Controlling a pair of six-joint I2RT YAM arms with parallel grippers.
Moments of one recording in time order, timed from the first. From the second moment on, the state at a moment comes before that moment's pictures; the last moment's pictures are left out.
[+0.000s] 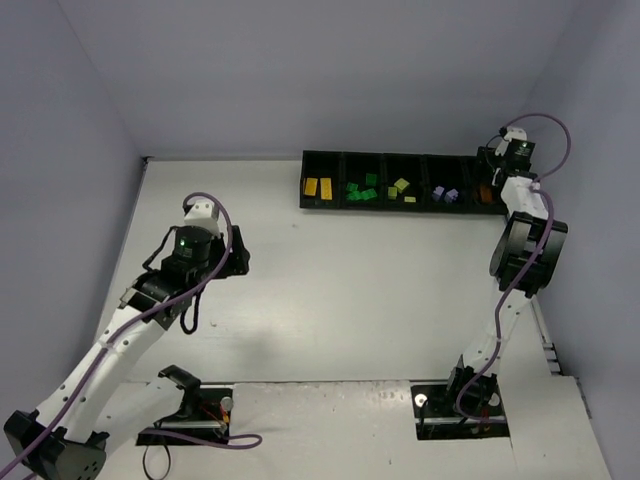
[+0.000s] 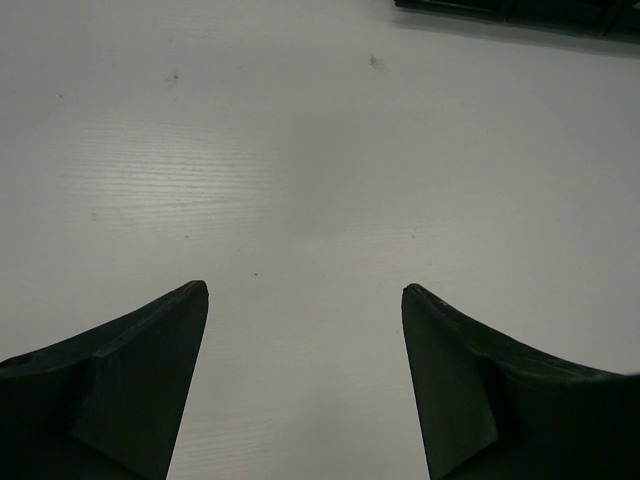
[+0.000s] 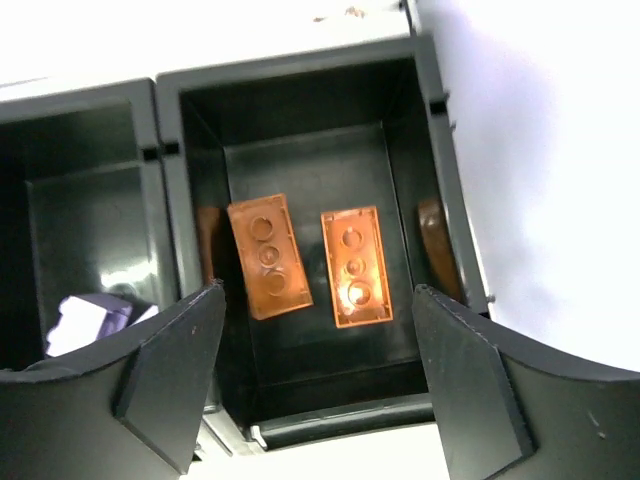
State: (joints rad) left arm -0.46 0.89 0.92 -0.59 -0.21 -0.41; right arm -0.31 2.22 1.78 -0.18 -0.08 -0.07
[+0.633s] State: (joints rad) left arm -0.46 0.78 1.02 -0.72 -0.23 -0.38; right arm -0.27 1.33 1.37 -0.26 -0.17 0.06
